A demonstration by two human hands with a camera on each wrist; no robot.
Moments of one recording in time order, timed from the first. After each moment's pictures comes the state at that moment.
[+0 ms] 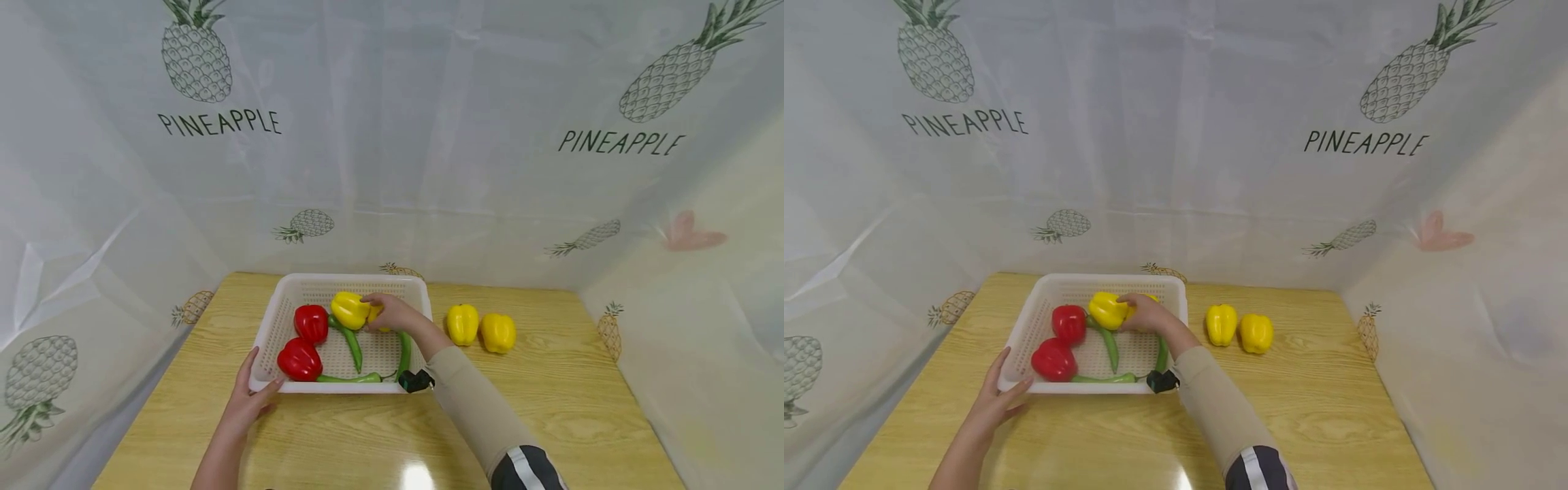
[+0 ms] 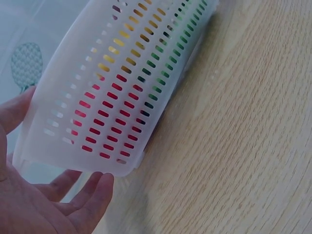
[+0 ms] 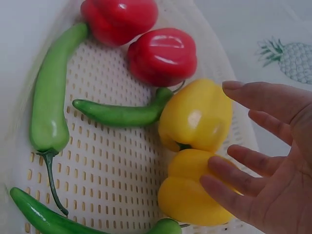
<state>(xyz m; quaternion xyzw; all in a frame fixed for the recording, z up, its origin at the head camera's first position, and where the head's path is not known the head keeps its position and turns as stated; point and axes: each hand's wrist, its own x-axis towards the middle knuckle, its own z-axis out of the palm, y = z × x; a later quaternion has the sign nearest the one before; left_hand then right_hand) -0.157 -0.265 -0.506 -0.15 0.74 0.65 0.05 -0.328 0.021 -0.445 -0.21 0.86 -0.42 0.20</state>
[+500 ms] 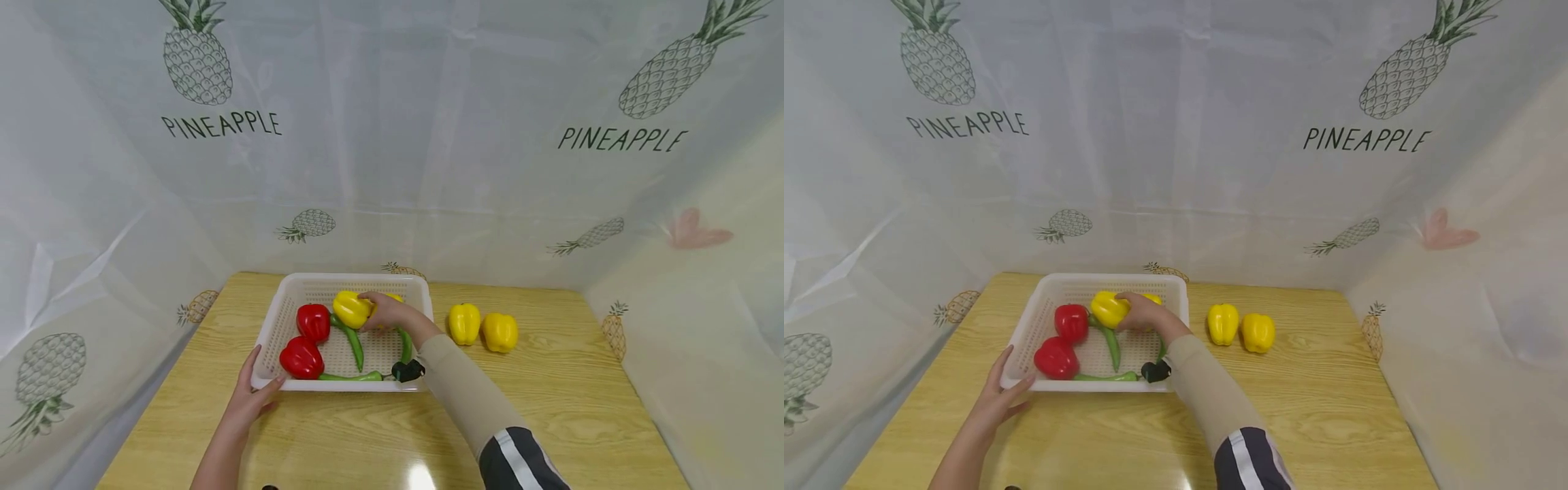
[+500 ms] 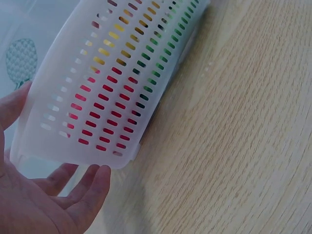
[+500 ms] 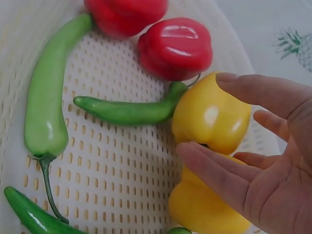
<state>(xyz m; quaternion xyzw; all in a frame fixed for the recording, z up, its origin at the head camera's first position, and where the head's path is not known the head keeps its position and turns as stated) -0.156 -0.263 -0.506 -0.15 0.74 0.65 0.05 -0.339 0.008 -0.456 -0.17 0.81 -0.47 0.29</state>
